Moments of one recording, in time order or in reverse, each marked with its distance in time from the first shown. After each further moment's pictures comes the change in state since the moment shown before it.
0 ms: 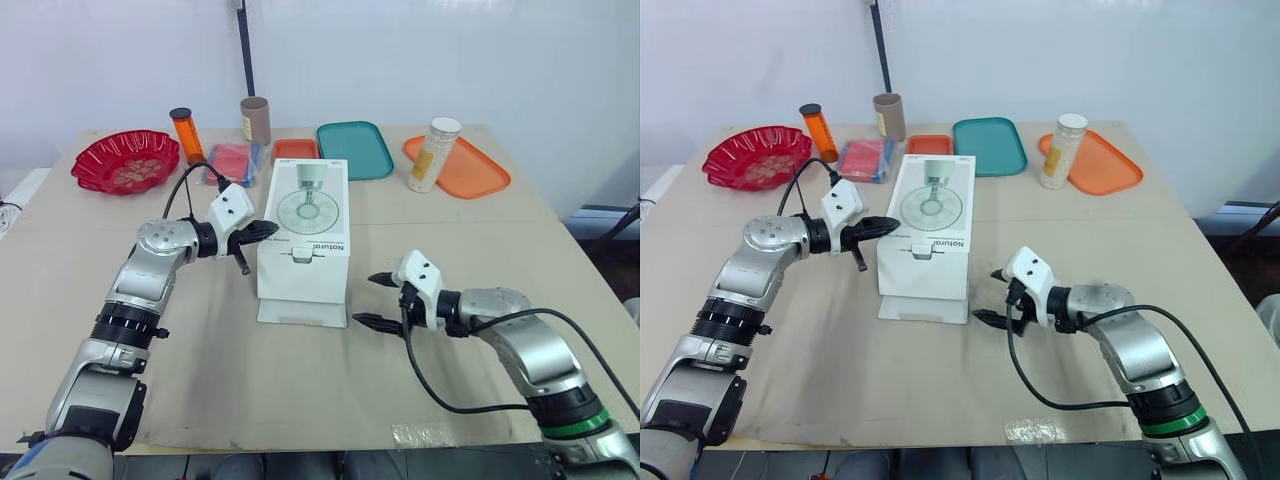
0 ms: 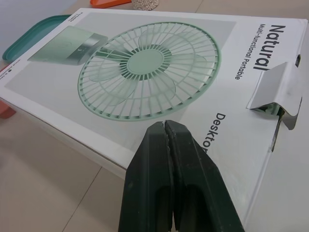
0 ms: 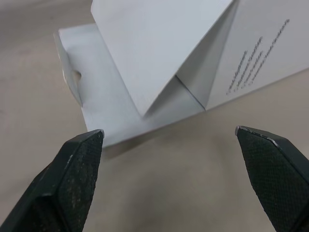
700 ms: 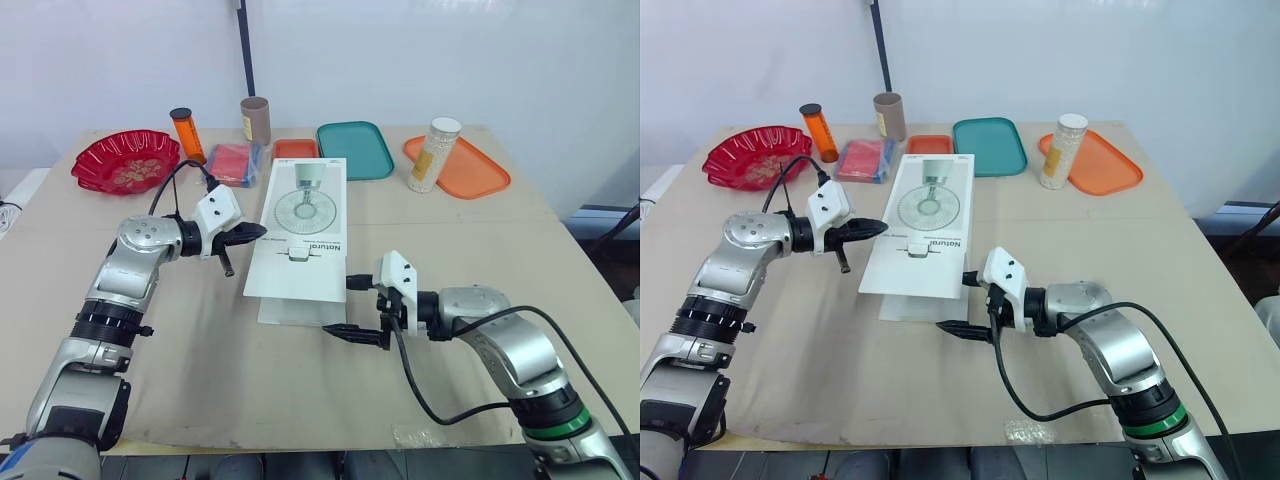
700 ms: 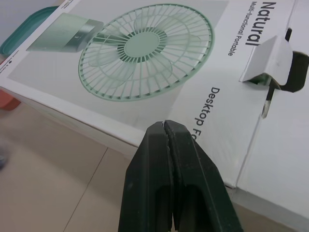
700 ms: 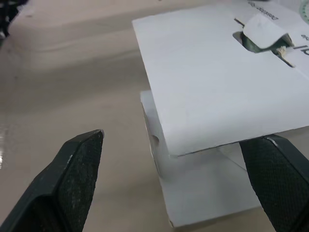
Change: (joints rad) left arm 0.000 0.083 0.002 0.024 0.001 -0.047 -0.094; right arm -0.016 0.060 0.007 -0.116 0.152 0.036 0.090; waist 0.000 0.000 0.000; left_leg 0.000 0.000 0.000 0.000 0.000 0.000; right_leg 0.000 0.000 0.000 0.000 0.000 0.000
